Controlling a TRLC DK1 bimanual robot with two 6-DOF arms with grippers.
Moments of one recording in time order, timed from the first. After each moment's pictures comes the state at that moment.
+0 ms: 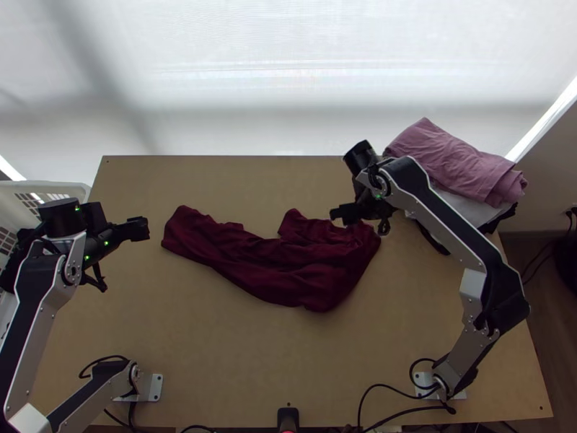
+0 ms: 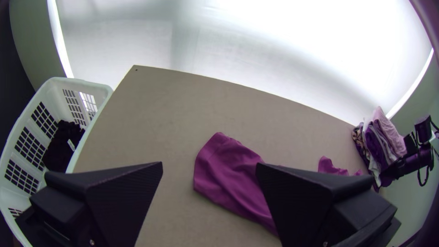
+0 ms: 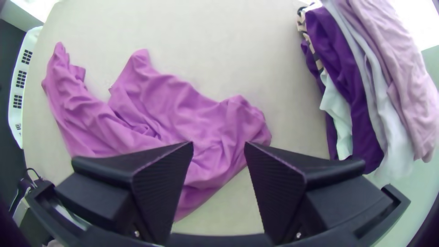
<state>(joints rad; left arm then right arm) 0.12 1.05 0.98 -0.59 0.10 -0.15 0.51 1.84 1.77 -1.19 0.10 0.29</state>
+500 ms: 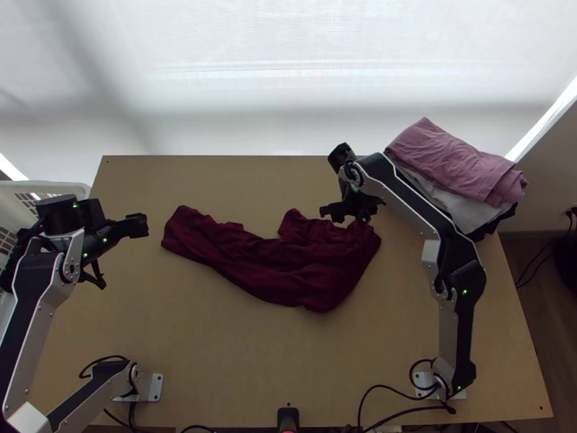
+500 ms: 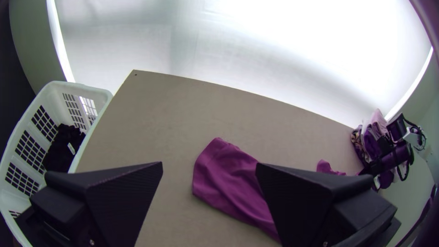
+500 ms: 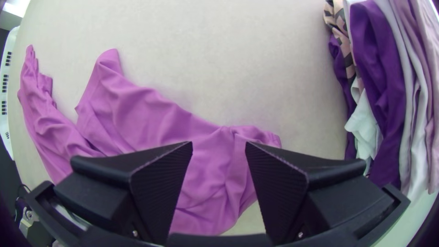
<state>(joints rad) 0.12 1.06 1.00 -0.60 0.10 -0.15 0.49 2.12 1.92 -1.19 0.10 0.28</state>
